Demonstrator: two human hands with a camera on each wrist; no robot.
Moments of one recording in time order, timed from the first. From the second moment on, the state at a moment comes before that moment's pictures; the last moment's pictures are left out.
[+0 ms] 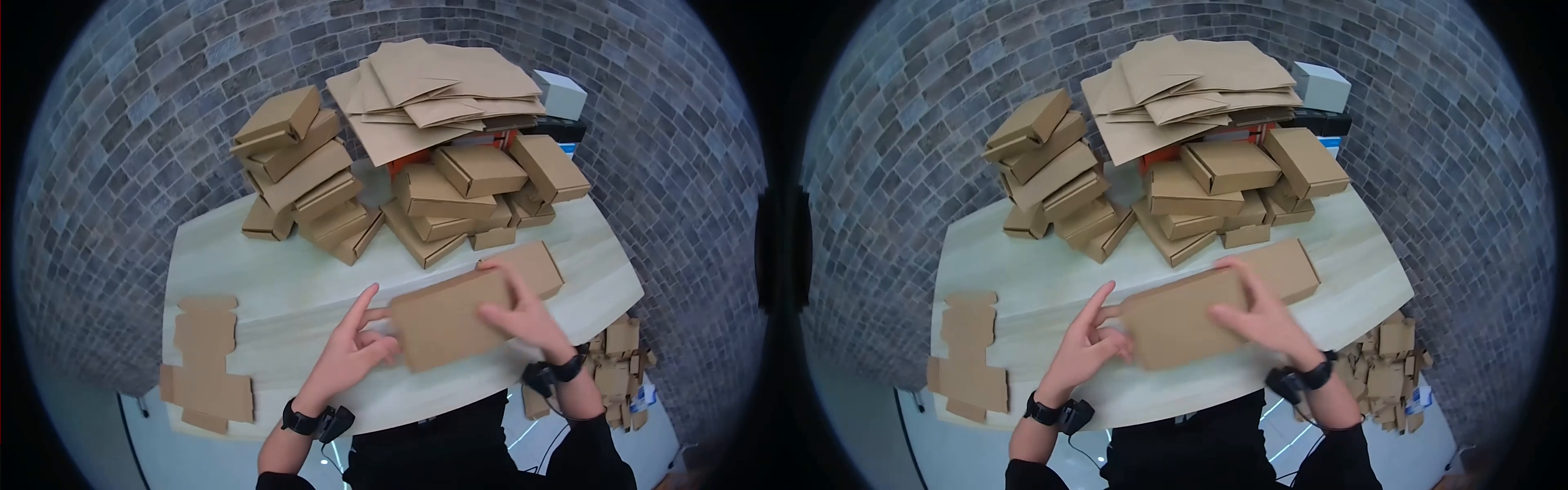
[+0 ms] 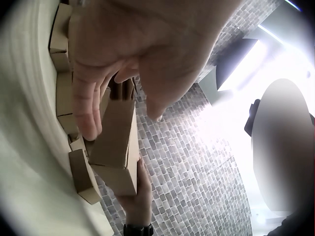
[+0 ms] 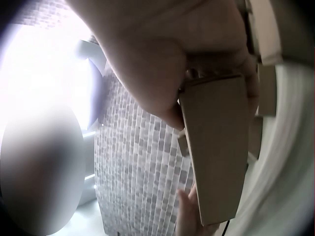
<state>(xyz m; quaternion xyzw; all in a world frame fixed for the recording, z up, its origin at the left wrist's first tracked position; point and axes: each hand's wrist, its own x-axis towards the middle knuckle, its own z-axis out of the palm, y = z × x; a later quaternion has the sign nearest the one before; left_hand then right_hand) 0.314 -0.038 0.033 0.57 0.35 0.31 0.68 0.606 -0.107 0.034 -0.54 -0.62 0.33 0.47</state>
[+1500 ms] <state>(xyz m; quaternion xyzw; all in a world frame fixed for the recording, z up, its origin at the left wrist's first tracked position) -0.092 -0.025 -0.008 0.50 0.79 0.28 0.22 0.523 -0.124 0.008 -0.62 -0.67 0.10 0.40</state>
